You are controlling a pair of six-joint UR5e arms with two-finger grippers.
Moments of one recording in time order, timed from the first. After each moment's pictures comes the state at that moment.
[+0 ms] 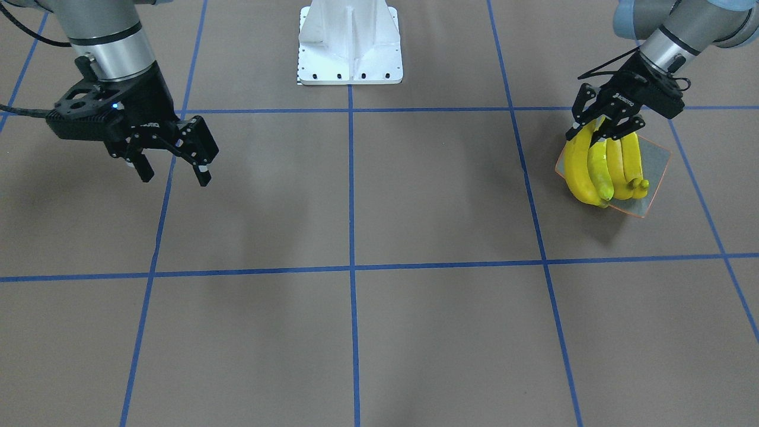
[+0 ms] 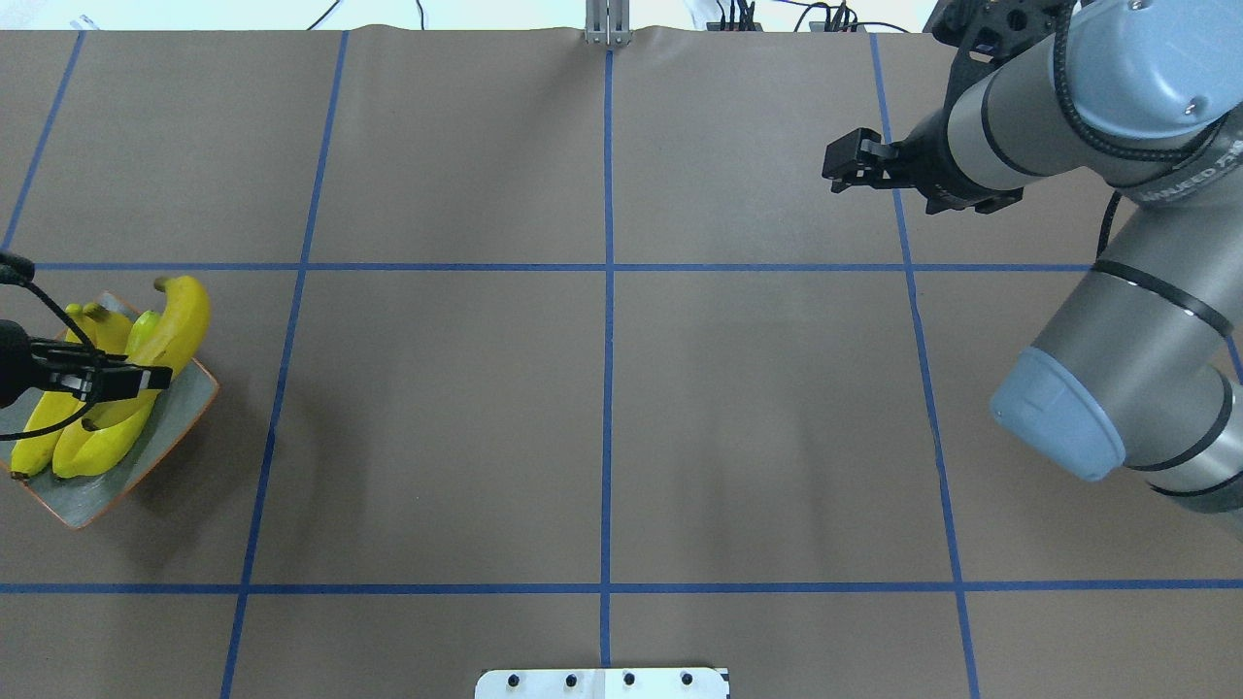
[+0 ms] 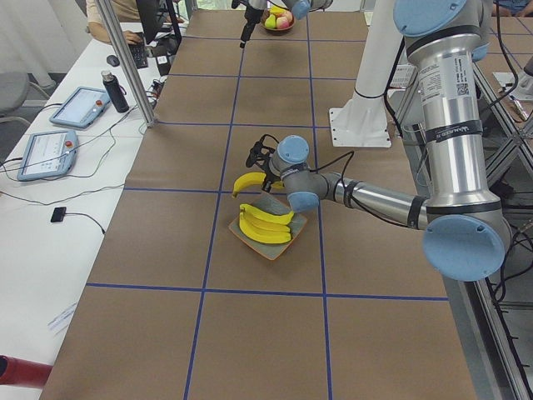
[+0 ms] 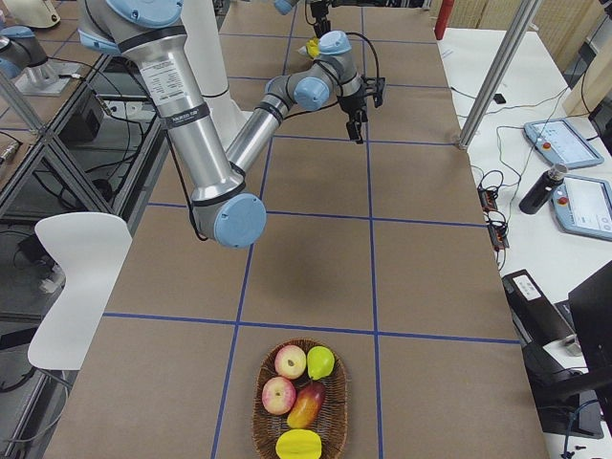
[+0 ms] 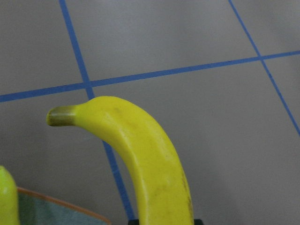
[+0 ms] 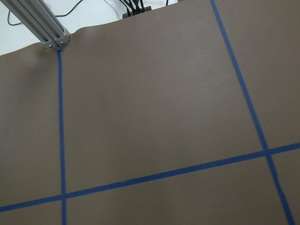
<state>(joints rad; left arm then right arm) -0.85 -1.32 -1.92 -2.58 -2.06 -0.78 0.86 -1.16 2.05 -1.62 1.86 1.18</state>
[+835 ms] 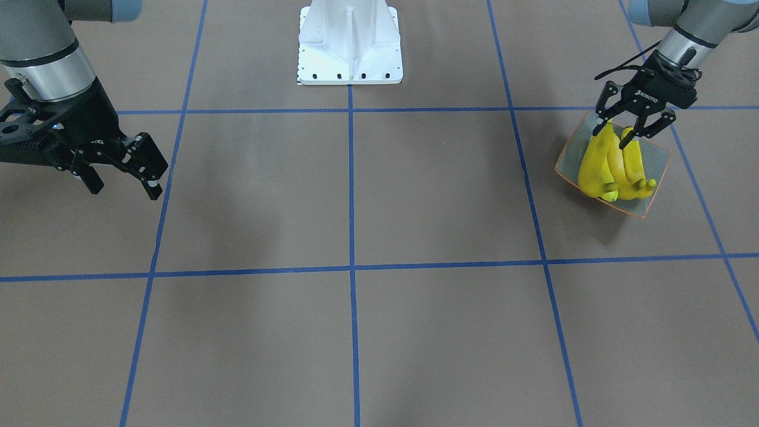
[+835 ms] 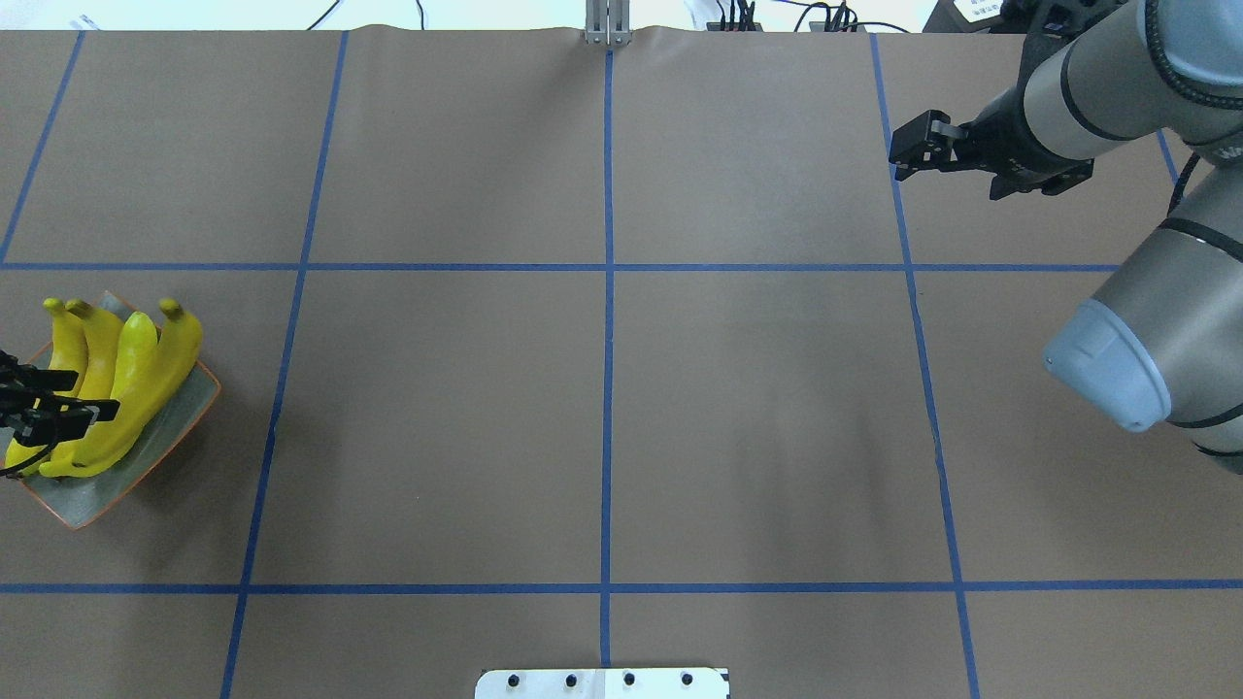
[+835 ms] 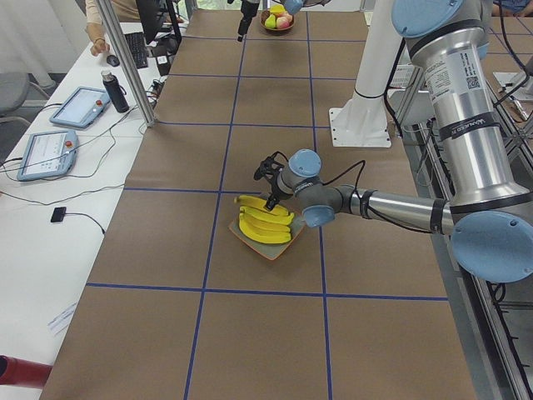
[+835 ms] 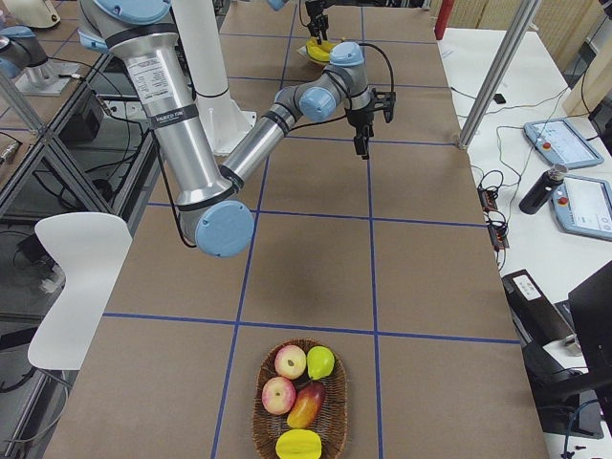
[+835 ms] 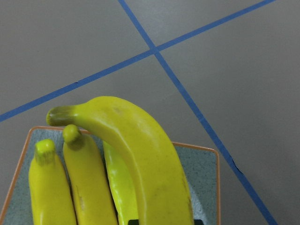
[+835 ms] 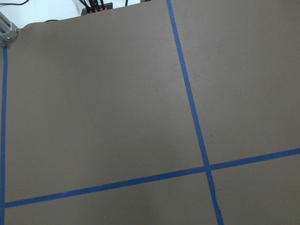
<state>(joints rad) -0.83 -1.25 -1.93 -2.59 -1.99 -0.60 0.93 -1.20 2.02 -1.62 1.93 1.12</state>
